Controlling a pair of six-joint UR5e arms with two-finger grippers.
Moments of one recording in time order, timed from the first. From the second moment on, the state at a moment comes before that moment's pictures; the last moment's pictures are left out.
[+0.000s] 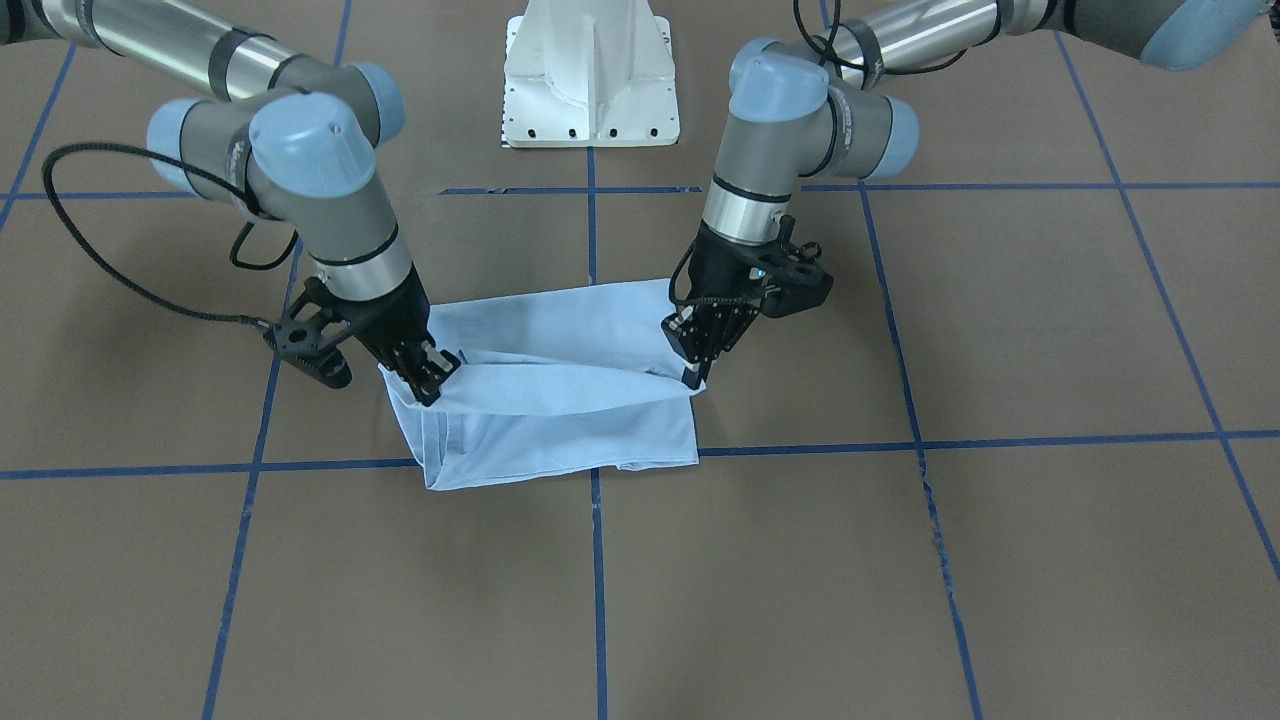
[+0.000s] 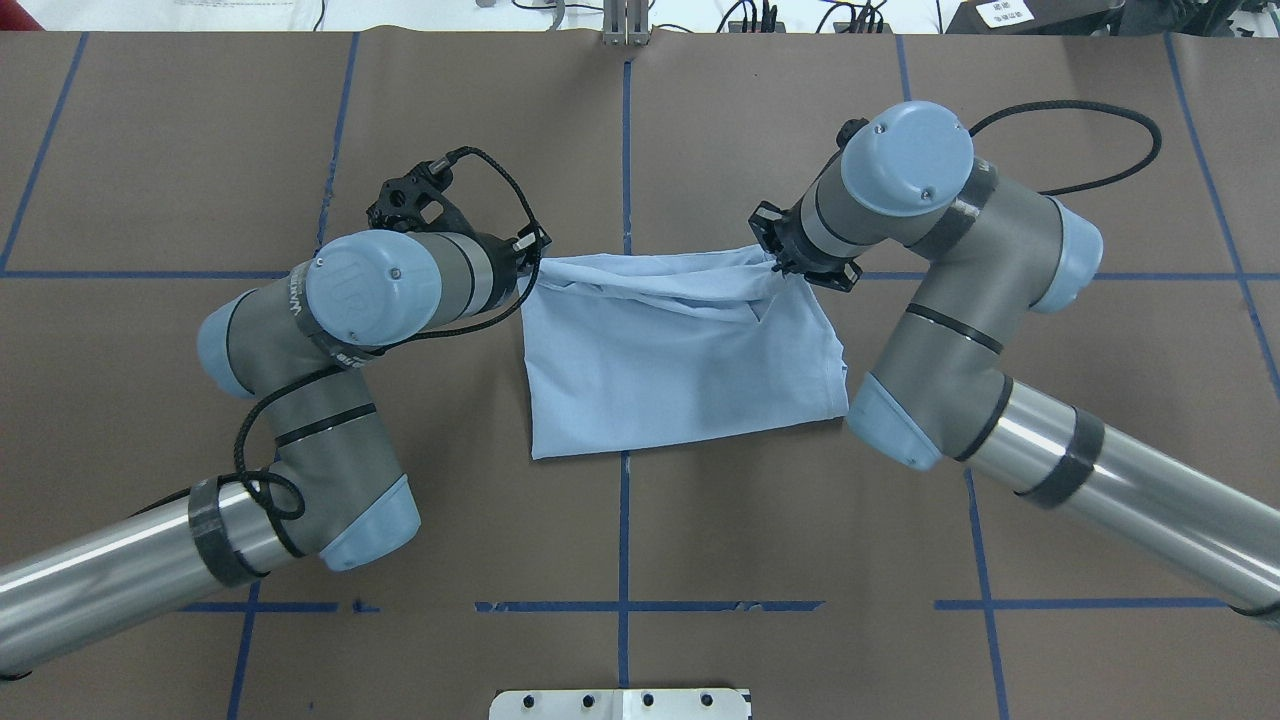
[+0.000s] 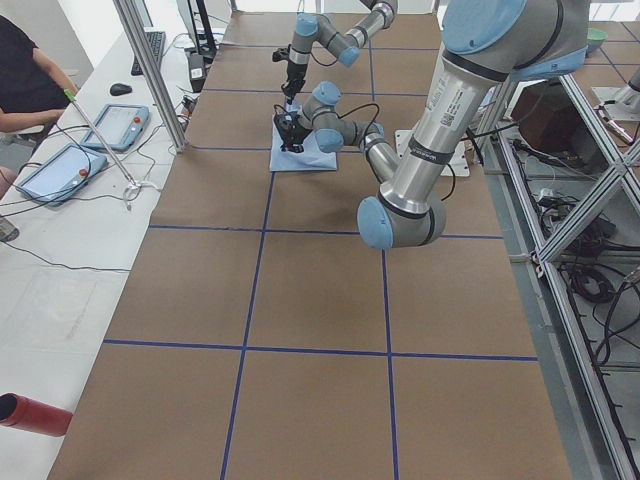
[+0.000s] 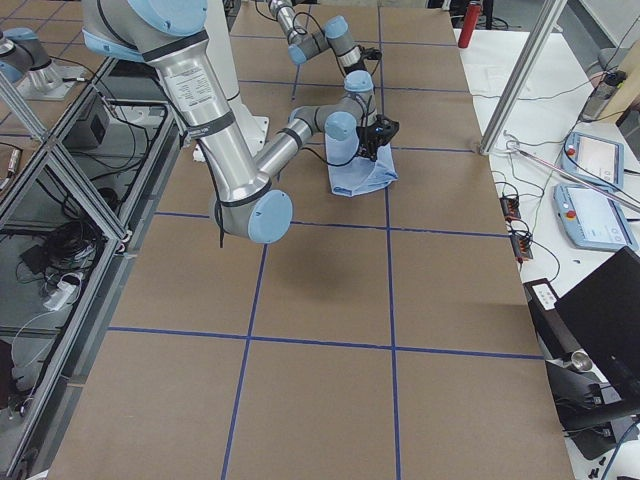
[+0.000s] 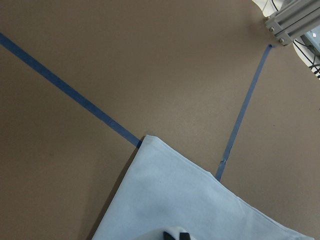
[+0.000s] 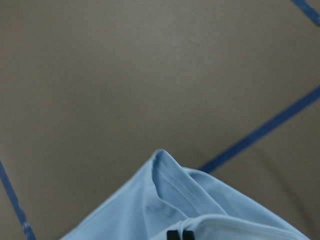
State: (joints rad) left arm -0.57 -2.20 -1.52 -2.11 -1.49 -1.79; right arm 0.72 -0.95 1.52 -1.30 1.86 1.68
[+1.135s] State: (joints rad) left arm -0.70 -2.12 -1.63 -2.20 -1.62 -1.58; right arm 0.71 -0.89 1.44 -1.20 1.90 1.63
